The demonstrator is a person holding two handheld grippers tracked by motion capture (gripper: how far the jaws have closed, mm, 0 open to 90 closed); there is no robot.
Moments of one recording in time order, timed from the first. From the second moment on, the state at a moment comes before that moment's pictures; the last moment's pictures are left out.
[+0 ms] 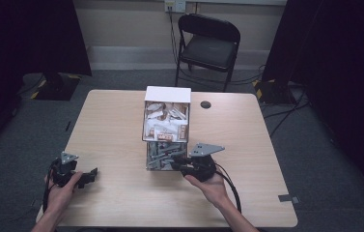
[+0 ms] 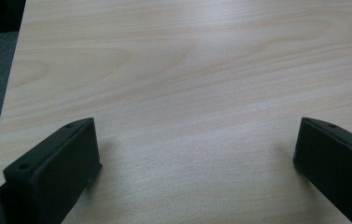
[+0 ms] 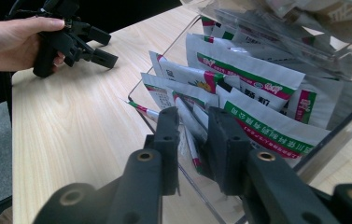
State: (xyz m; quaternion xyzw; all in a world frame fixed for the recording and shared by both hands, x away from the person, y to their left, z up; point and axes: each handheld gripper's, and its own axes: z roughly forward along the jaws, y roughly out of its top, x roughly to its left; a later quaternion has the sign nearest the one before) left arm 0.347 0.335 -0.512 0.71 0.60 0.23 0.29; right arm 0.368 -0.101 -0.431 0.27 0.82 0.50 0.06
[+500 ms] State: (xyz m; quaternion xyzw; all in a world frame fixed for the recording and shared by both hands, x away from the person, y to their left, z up) left arm 0.347 0.335 -0.512 0.71 0.60 0.23 0.30; right arm 0.369 -0.102 -0.430 0.27 0.83 0.49 0.07
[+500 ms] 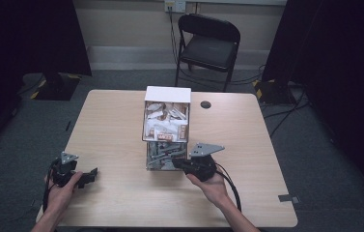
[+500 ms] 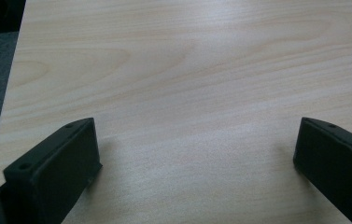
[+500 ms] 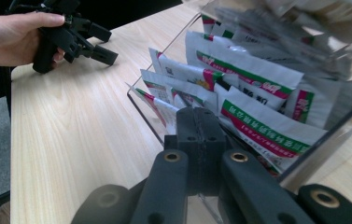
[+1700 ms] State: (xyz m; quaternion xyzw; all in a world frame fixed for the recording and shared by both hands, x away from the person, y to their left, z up) left arm 0.347 0.335 -0.512 0.71 0.60 0.23 0.29; right arm 0.371 -0.099 -0.433 0.26 0.82 0.51 0.07
